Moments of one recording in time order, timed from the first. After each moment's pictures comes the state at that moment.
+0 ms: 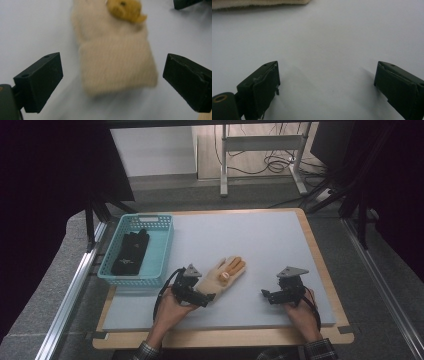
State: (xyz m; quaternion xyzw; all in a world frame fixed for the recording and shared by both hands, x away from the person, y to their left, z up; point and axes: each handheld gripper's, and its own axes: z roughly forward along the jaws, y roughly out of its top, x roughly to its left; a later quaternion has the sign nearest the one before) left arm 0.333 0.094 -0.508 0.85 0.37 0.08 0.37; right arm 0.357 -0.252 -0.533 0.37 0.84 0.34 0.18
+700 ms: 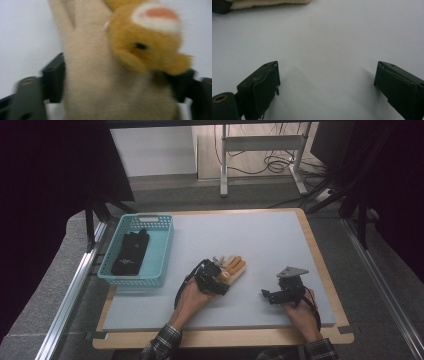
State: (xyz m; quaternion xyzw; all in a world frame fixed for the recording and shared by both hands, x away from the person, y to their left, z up) left arm 0.375 0.039 -0.523 0.88 0.38 0.10 0.28; right arm 0.357 -0.252 -0.533 0.37 0.84 0.34 0.18
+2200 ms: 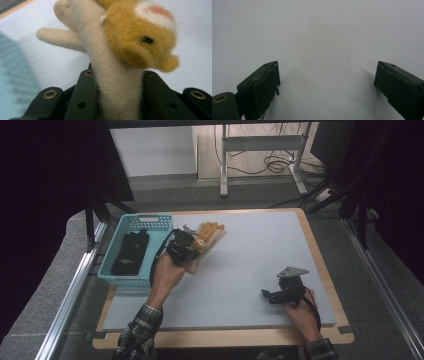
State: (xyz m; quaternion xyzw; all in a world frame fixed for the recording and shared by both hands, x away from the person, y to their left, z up) left arm 0.399 0.123 -0.421 0.83 0.44 0.17 0.29; right arm 0.357 -0.253 -0.533 0.37 0.84 0.34 0.18
